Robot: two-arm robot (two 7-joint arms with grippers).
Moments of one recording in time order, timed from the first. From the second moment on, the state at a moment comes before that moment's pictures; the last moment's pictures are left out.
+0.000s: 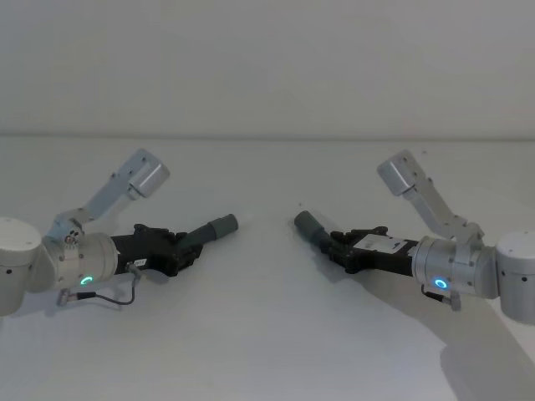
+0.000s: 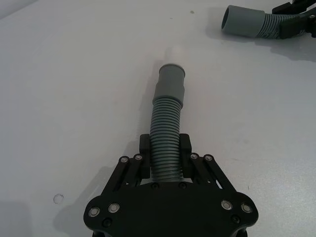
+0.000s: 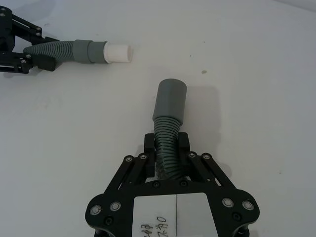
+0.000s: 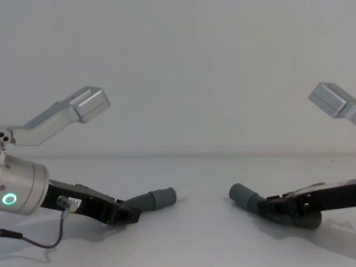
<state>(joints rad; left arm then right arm) -0.52 0.47 0.57 -1.32 -0.37 0.45 -0.53 0.51 0.46 -0.54 -1.25 0.44 0.41 0.55</state>
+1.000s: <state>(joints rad) -0.52 0.47 0.57 -1.32 -0.37 0.45 -0.53 0.51 0.46 -0.54 -1.25 0.44 0.41 0.55</state>
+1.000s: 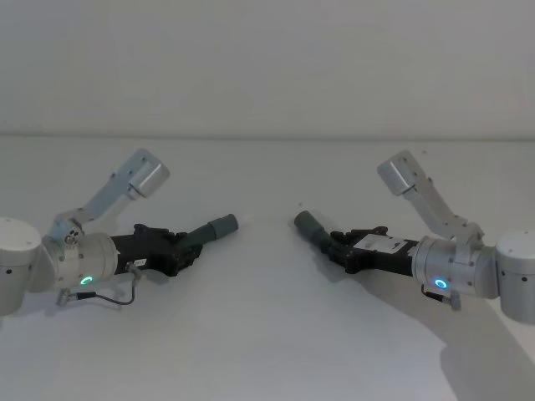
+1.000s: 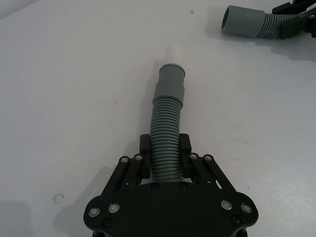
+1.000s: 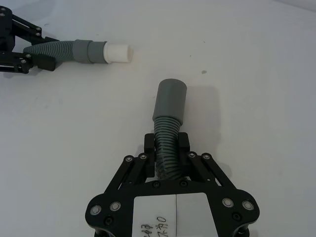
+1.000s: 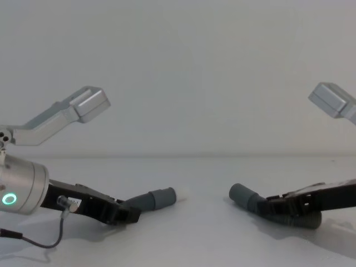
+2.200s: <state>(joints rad) -0.52 0.47 0.57 -1.32 -0.37 0.45 -0.53 0.51 0.47 -0.56 -1.27 0.45 0.41 0.57</state>
